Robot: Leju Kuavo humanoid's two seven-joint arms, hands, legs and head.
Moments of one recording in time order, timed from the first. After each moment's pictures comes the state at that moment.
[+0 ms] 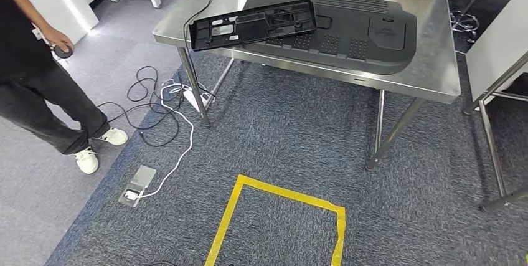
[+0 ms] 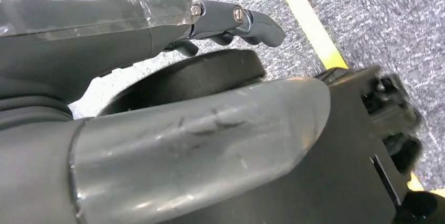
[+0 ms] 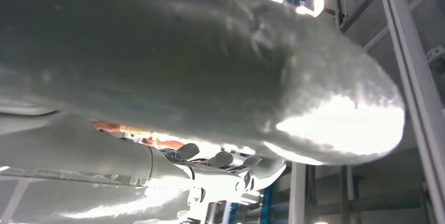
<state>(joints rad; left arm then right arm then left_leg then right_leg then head) -0.13 -0.09 -1.30 -0.33 0.90 0.31 -0.04 0.09 -0.16 -0.35 -2.36 0.52 -0.70 0.10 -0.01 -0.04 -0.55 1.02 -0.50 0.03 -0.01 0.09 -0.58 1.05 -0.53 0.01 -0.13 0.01</state>
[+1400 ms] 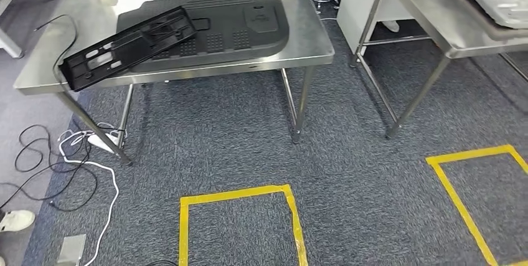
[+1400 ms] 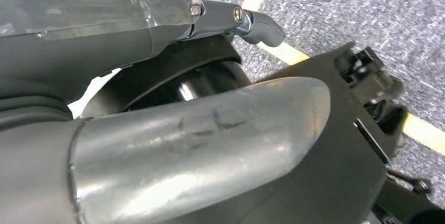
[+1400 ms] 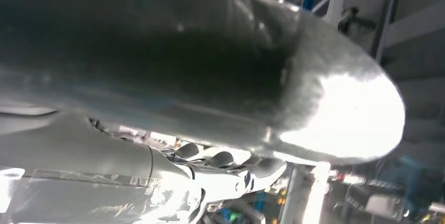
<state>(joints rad) -0.13 -0.08 -1.32 -0.33 0.91 0.30 -0.04 0.09 -0.15 -0.36 -2.37 0.50 -0.70 0.08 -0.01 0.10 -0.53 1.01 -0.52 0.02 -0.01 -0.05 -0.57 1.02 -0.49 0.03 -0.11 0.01</state>
